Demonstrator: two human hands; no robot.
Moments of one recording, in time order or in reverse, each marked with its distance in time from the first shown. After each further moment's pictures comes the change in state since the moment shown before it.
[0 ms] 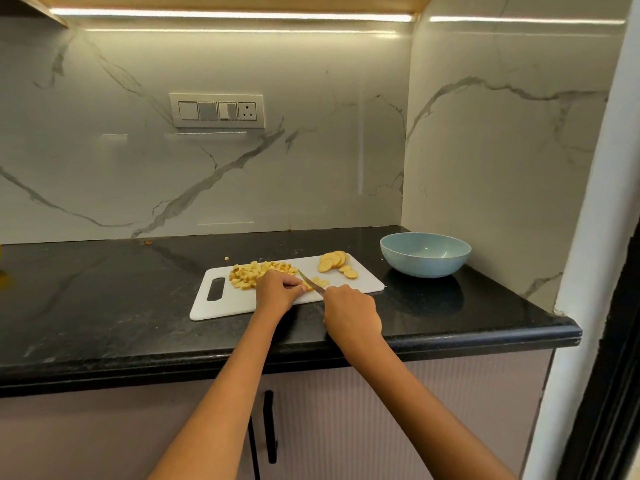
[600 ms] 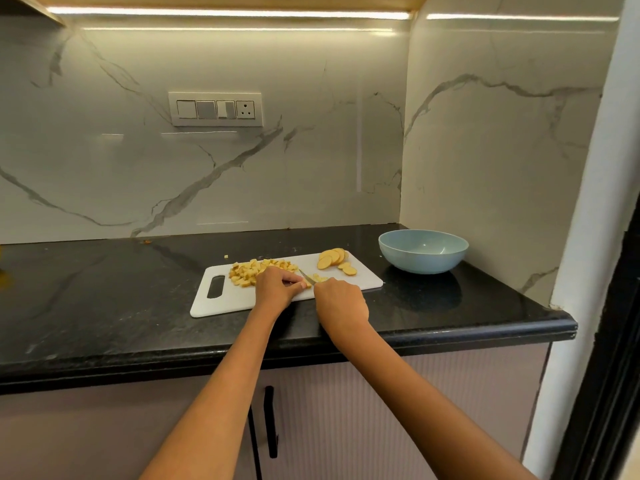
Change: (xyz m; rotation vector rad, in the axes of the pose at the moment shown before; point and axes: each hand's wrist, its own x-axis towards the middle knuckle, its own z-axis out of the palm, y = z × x) left_hand -0.001 -0.001 -0.003 0.009 -0.028 0.049; right_hand 0.006 -0.009 -0.004 -0.071 -0.016 -0.051
